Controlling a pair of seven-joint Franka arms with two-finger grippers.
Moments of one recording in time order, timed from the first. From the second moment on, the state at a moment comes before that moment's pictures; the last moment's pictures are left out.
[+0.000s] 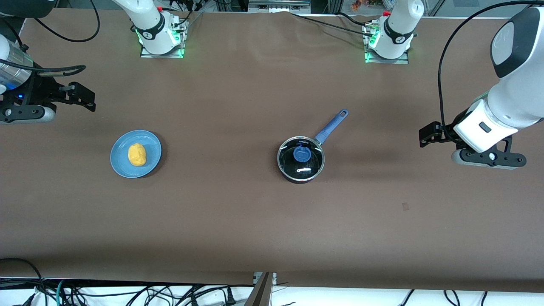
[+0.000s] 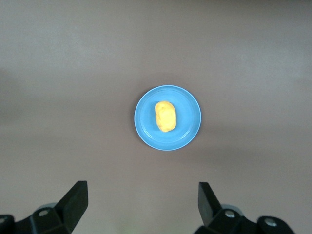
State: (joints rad) left arm -0.06 0.28 -0.10 -1.37 0.01 1.62 -0.07; right arm 0.12 0.10 -0.01 -1.48 -0.04 1.52 0.02
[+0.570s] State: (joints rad) left arm -0.06 0.28 -0.10 -1.37 0.01 1.62 -0.07; right arm 0.12 0.13 -0.01 -1.48 -0.04 1.52 0.02
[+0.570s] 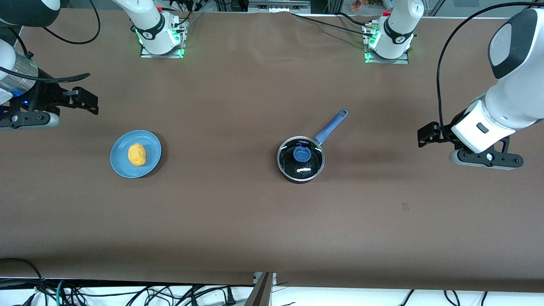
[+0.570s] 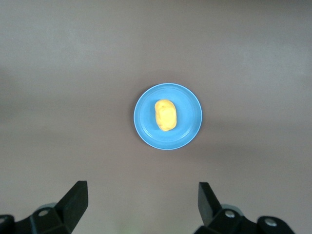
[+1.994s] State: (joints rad) left arm -0.37 0.42 -0.14 -1.49 0.01 1.91 -0.79; right arm 0.06 0.37 -0.01 -1.55 -0.08 1.70 -0.05
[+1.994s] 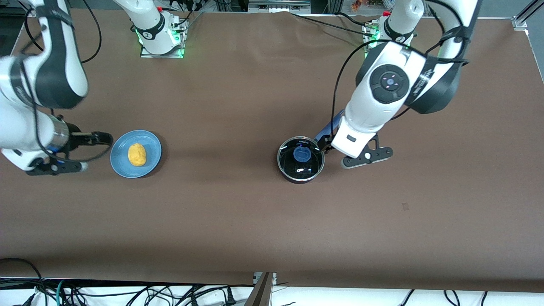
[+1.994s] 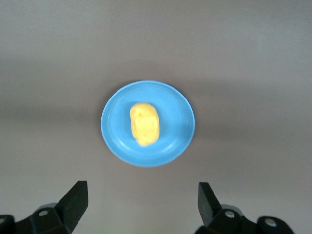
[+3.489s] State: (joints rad) left arm -0.51 0.62 -0.14 -1.52 0.19 2.18 -1.10; right arm 0.04 0.48 -0.02 -1.96 -0.08 2.28 -0.06
